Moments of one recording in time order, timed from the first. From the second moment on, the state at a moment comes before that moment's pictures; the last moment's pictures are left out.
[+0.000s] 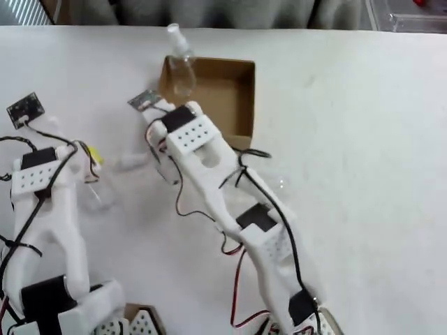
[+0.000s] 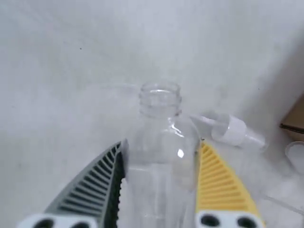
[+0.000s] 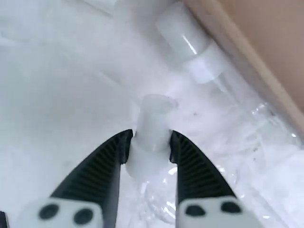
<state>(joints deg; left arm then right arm) -23.9 -14.7 37.5 54.9 20.6 -39.3 36.5 -32.7 89.0 6.1</state>
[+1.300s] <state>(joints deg) -14.9 -29.6 43.7 53.1 15.2 -37.0 -11.6 17.8 59.9 12.0</state>
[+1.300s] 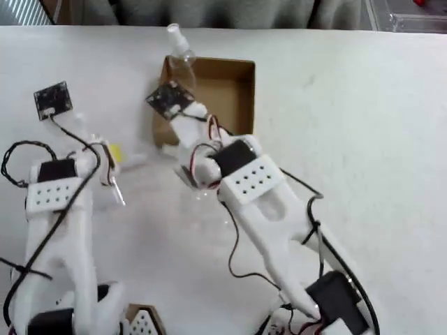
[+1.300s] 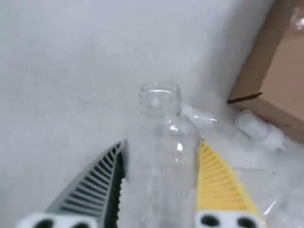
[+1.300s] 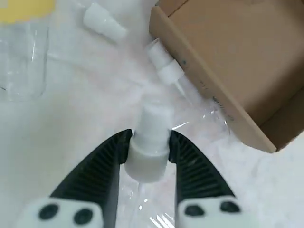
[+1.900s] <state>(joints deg) -4.5 -62.3 62.1 45.2 15.2 -35.3 -37.2 30.8 48.3 -6.3</state>
